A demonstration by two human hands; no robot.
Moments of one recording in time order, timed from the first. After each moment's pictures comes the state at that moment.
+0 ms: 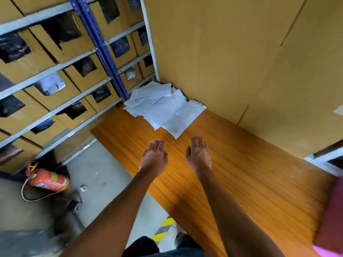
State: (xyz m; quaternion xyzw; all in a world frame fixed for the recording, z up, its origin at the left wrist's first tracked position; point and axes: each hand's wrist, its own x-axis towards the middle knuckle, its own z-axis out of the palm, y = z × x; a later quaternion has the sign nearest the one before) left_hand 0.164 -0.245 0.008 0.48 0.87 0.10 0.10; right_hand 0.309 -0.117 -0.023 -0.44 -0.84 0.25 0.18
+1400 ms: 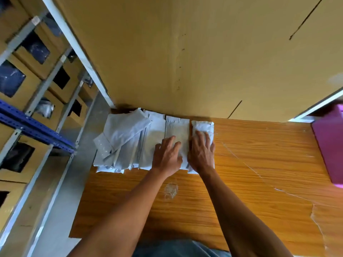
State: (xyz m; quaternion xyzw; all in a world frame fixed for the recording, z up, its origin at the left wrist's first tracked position) left_hand 0.000 -0.061 -0.025 0.78 0.61 0.03 0.12; right_hand 0.166 -0.049 -0.035 -0.70 -0.70 0.13 0.02
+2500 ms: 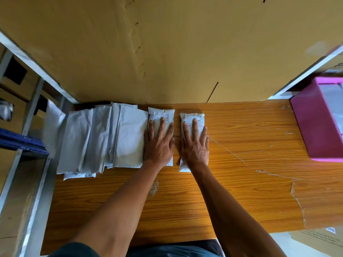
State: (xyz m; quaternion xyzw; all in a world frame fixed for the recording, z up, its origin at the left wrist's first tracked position) left_hand 0.061 -0.037 -0.081 0.79 0.61 0.05 0.09; right_hand 0.220 -0.069 -0.060 -0.75 -0.65 0.14 0.03
